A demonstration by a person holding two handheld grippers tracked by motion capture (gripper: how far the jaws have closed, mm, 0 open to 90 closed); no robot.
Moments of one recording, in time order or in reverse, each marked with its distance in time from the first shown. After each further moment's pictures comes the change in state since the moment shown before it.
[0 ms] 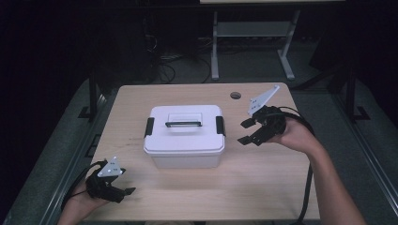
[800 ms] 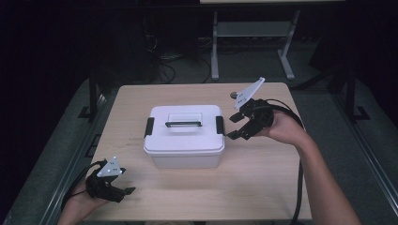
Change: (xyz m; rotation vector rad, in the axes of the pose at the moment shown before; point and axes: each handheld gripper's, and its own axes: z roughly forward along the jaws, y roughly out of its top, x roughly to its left) left arm 0.000 0.000 0.000 -0.013 0.002 0.001; right arm 0.002 0.037 0.006 0.003 0.012 -0.053
